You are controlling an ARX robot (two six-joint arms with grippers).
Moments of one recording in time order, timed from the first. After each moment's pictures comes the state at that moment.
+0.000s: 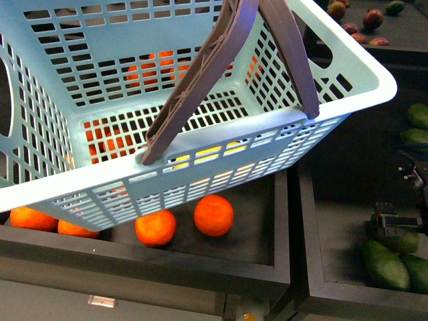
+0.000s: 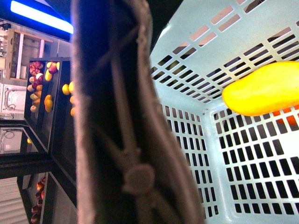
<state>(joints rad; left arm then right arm) -0.36 1.68 1.33 -0.25 0.33 -0.85 -0.23 2.57 1.08 0.37 -0.14 -0.17</state>
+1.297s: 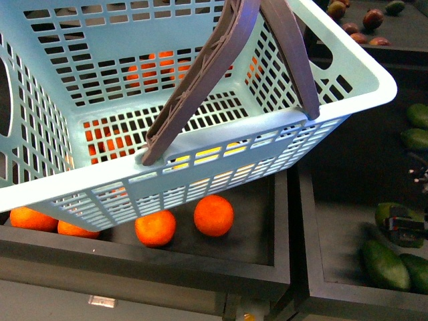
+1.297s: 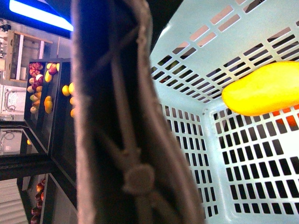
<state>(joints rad) -0.36 1.68 1.33 -0.25 0.34 -0.85 -0.27 2.52 0.99 0.46 -0.22 -0.13</state>
